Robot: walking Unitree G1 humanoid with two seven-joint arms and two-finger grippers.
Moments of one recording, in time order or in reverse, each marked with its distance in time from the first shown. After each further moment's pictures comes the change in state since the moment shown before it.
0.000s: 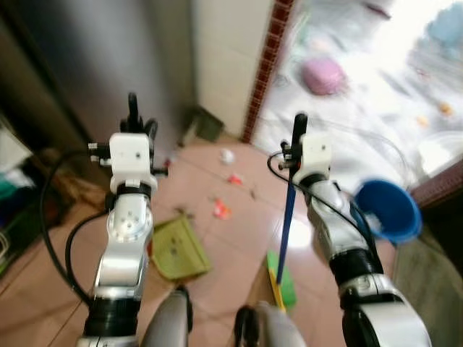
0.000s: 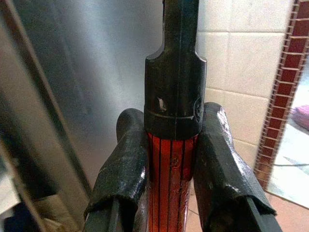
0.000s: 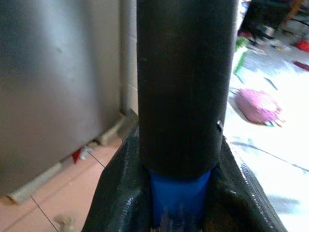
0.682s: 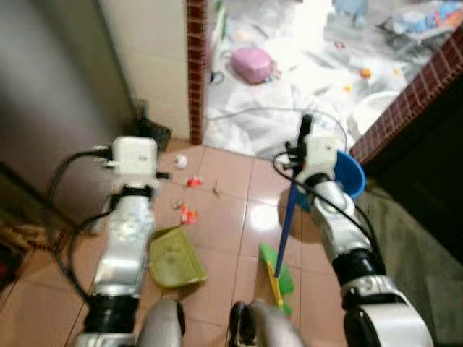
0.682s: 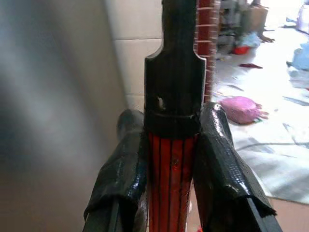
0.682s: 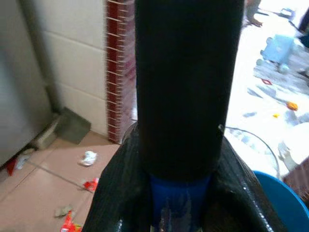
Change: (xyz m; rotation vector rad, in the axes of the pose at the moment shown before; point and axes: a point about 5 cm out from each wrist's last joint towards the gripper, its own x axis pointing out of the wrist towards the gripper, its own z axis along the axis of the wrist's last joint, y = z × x) left arm 0.002 0.004 -0.010 0.005 0.021 -0.013; right arm -0.001 0.001 -0.001 0.006 0.005 0.015
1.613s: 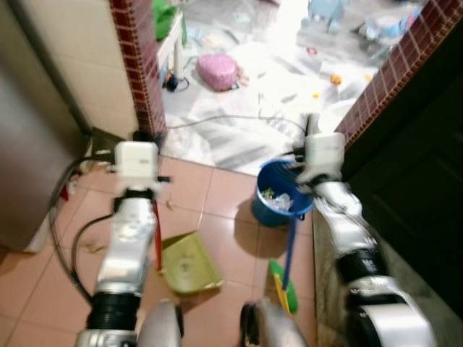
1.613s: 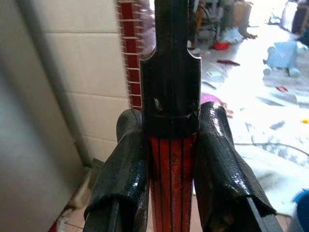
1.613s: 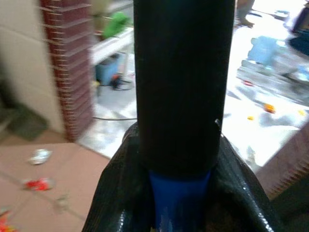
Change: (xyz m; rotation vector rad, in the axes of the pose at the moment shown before) left arm 0.004 -0.002 -0.011 -0.018 0.038 -0.007; right arm -0.001 0.003 -0.002 -0.004 0.014 0.019
